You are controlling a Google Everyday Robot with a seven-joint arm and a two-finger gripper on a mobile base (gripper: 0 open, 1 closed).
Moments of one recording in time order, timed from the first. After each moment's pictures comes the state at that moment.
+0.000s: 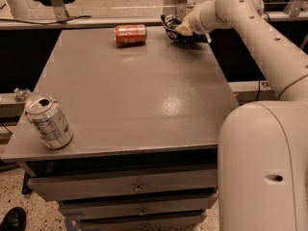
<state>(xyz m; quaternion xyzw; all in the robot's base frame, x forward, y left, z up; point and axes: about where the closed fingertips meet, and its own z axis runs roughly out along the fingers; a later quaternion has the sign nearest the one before) 0.886 -0.136 0.884 -0.45 0.74 -0.02 0.50</state>
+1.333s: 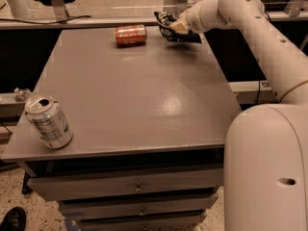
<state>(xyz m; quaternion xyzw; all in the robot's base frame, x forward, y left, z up) 0.874 -0.111 0.901 -0.44 0.73 0.05 0.52</state>
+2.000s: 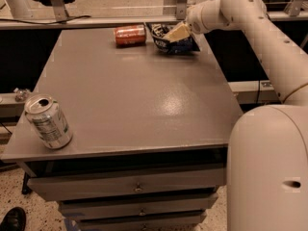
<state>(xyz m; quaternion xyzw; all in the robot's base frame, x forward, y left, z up) 0.867 -0.111 0.900 -0.44 0.73 0.06 0.52</state>
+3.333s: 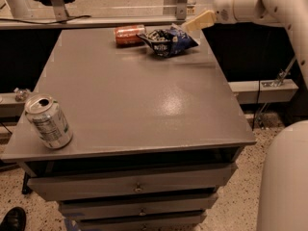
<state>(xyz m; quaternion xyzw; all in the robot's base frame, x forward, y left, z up) 0.827 -0.162 0.966 -0.41 0.70 0.10 0.58</state>
